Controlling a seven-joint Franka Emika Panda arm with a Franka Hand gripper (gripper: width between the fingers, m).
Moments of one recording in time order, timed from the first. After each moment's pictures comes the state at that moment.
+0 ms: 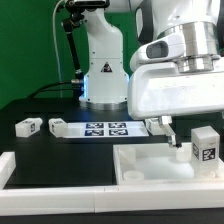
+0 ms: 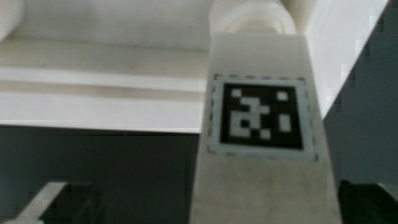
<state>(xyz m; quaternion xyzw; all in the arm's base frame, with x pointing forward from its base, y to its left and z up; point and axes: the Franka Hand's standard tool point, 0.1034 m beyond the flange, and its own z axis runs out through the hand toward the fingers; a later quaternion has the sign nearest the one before) 0.630 0.109 0.079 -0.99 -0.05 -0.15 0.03</state>
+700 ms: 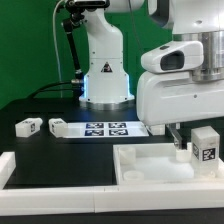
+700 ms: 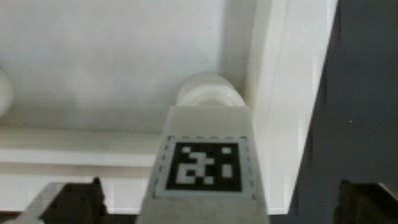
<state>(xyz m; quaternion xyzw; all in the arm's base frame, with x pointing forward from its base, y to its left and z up) 0.628 0.116 0.078 -1.00 -0.05 -0.01 0.04</state>
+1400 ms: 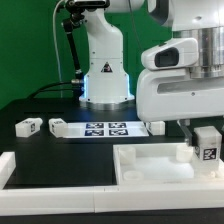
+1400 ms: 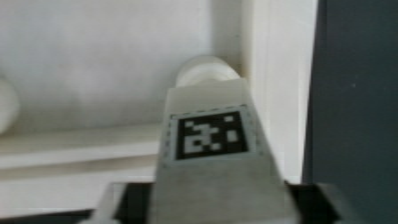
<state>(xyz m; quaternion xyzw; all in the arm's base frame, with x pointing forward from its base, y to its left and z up) 0.636 0.115 0.083 -1.00 0.04 -0.02 0.04</state>
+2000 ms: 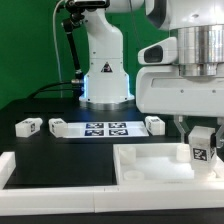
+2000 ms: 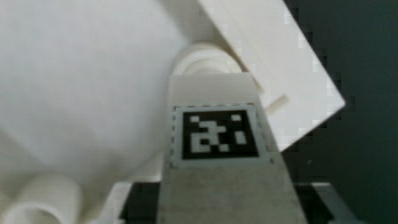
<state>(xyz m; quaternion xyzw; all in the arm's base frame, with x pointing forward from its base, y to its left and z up) 0.637 0.107 0.083 -0.94 0.34 -0.04 0.04</state>
